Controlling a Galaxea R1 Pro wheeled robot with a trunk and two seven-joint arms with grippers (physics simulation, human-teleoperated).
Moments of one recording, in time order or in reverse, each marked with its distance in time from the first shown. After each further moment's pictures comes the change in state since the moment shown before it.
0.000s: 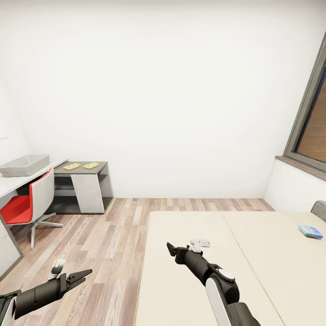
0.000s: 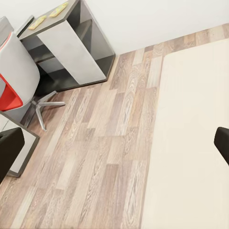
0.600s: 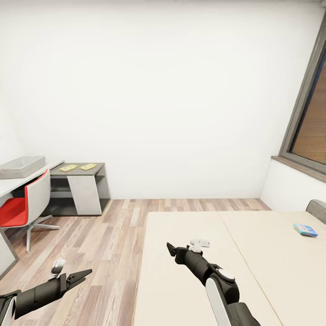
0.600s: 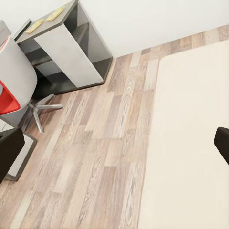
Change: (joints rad) left arm 0.000 0.000 0.000 0.000 0.000 -0.021 0.000; right arm 0.000 0.000 0.001 0.000 0.000 0.000 0.000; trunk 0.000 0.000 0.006
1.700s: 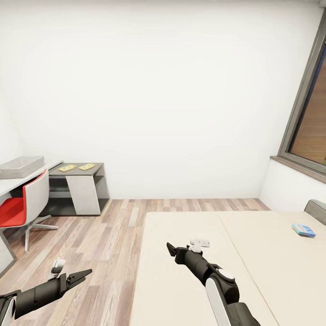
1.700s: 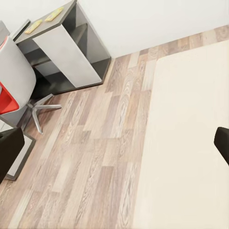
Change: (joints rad) left arm 0.000 0.000 0.000 0.000 0.000 -0.004 0.000; right arm 0.000 0.000 0.000 0.000 0.002 0.000 0.000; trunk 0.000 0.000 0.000
